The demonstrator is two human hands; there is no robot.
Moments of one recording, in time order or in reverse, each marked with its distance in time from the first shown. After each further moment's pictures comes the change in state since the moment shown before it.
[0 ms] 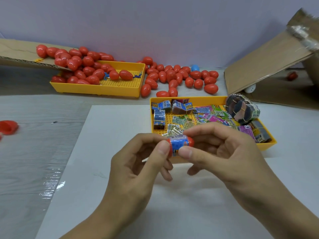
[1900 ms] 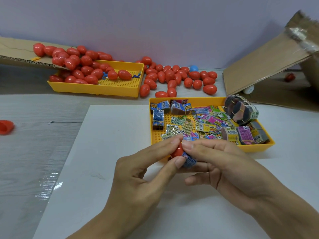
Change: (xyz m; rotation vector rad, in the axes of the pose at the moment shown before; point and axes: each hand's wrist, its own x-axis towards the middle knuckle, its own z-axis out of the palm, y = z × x) left_hand -0.003 -0.005 0.007 0.174 -0.043 0.143; right_hand 0.005 -0.003 -0.001 0.279 -0.151 0.471
